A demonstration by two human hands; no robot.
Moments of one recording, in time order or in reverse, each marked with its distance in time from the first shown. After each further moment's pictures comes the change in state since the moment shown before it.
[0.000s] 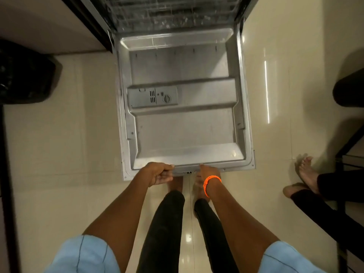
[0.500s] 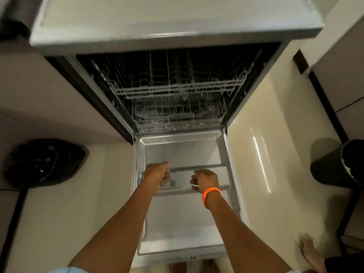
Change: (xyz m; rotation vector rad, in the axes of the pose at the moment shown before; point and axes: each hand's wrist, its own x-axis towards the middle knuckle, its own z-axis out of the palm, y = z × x) left_hand -0.165 0.248 -0.009 -0.140 0.220 0.570; right_hand -0.146 -0.264 -0.018 0.319 -0.116 -0.466
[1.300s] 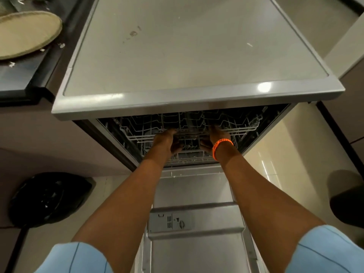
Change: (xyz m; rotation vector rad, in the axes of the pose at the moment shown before) left_hand 0.018 0.251 0.015 -0.232 -0.104 0.138; right_hand 0.039 -0.275 0.072 0.188 -0.097 -0.112
